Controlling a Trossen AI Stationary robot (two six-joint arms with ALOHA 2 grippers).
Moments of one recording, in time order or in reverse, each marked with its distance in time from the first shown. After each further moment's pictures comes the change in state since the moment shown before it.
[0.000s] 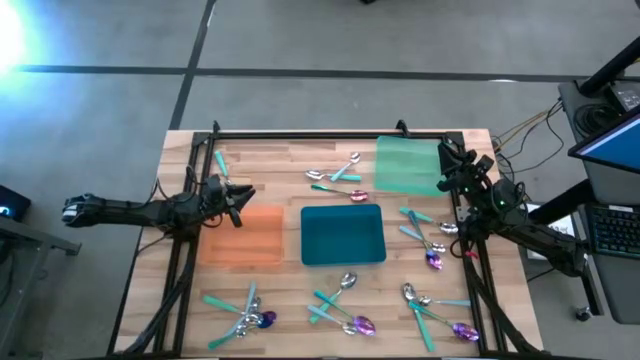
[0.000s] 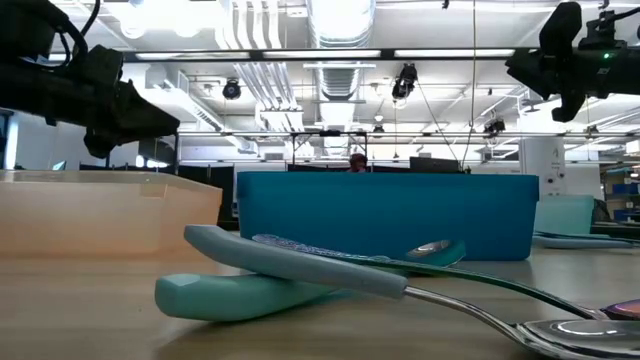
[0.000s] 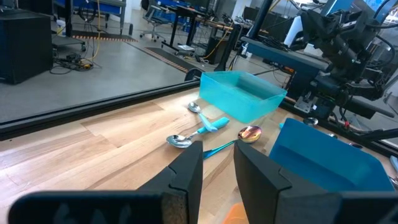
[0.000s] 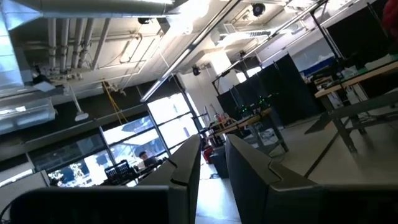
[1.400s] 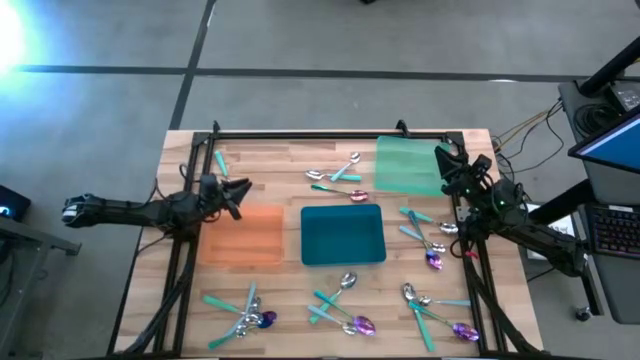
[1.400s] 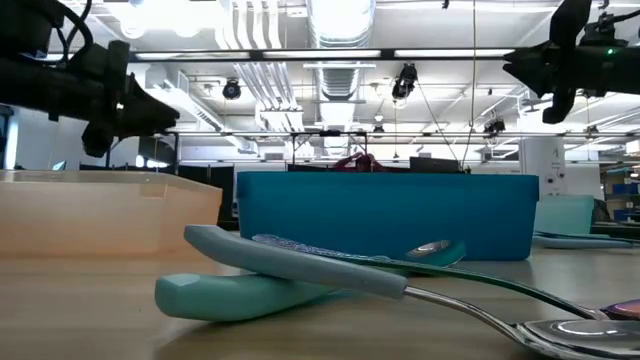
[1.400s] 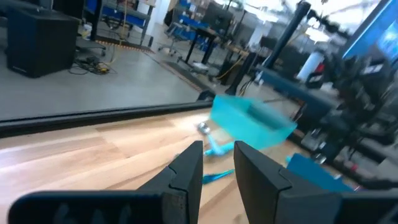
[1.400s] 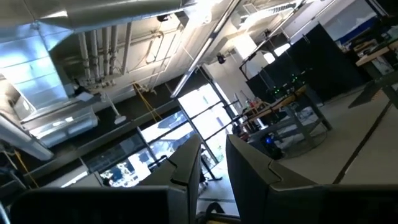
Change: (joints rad) left arm 0.002 0.001 0.000 0.085 -0.100 -0.099; right arm 0.000 0.000 0.001 0.001 -0.106 0.181
